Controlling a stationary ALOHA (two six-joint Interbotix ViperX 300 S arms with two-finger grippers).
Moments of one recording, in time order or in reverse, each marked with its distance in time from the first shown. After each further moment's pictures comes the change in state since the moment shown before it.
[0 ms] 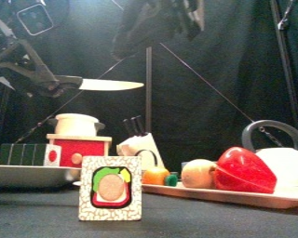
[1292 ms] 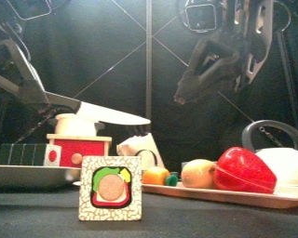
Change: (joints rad) left arm -0.233 0.212 -0.147 -0.650 -0.242 0.558; right arm -0.146 -0.147 0.408 -0.318 -0.471 0.374
